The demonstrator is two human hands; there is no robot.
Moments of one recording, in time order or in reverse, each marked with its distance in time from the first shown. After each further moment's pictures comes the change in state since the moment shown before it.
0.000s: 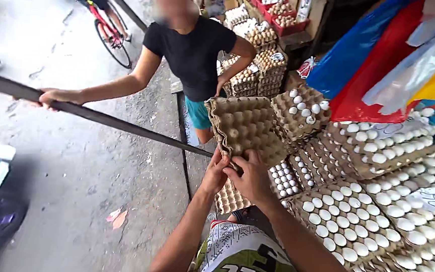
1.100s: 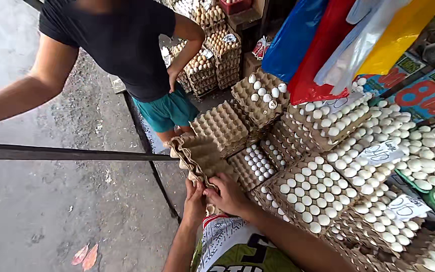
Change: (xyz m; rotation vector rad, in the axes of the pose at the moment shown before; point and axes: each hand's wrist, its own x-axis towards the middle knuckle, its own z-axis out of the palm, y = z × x) left_hand -0.047 -0.065 -0.019 0.036 0.218 -0.166; right_hand -0.034 0.052 0.043 0.248 -0.269 0.147
